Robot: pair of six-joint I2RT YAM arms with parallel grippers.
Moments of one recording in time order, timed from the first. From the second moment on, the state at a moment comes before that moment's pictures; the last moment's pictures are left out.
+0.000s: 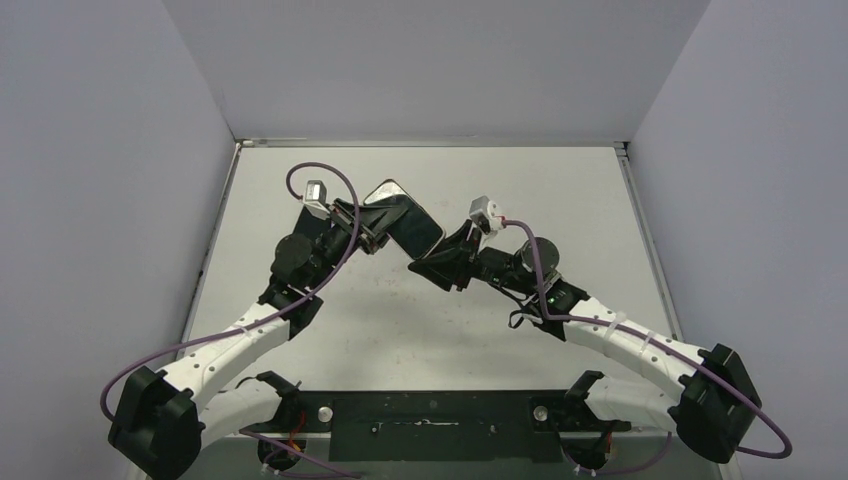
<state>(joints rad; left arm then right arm) -0.57 1.05 0.60 0.68 0.19 -1.54 0.78 1.12 0.68 0.61 -0.52 0.39</state>
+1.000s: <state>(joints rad) -0.42 1.07 0.78 0.18 0.68 -0.94 0.76 0.85 0.60 0.27 -0.42 0.21</state>
